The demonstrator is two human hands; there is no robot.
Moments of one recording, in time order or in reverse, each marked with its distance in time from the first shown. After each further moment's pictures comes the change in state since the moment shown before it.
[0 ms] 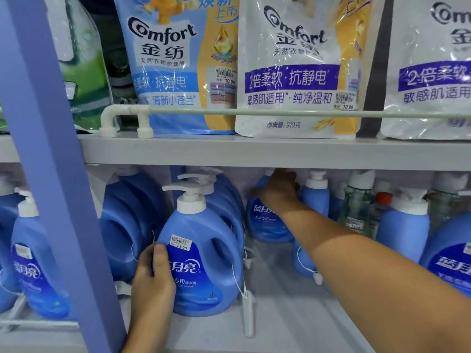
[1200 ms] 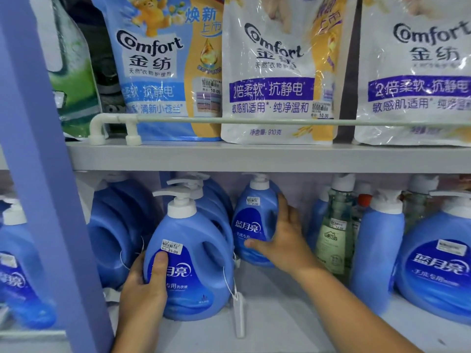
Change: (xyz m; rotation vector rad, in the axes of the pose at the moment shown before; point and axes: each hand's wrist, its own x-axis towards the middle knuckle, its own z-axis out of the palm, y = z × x) left_hand -0.003 -0.004 -0.003 -0.021 -0.050 0.072; right_hand -0.077 0.095 0.019 0.209 0.008 -0.289
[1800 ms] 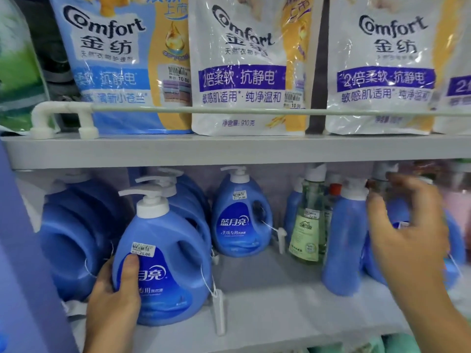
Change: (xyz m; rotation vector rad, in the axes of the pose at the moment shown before) left_hand 0.010 -0.010 -0.004 0.063 -0.027 0.027; right_hand -0.094 -0.036 -0.162 -0.002 0.808 -0.092
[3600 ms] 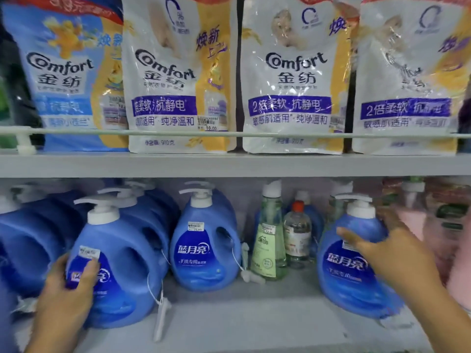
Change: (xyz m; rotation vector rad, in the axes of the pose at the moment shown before) left_hand 0.013 -0.033 0.010 0.154 0.176 0.167; right_hand 0.070 0.108 -0.069 -0.365 -0.466 0.393
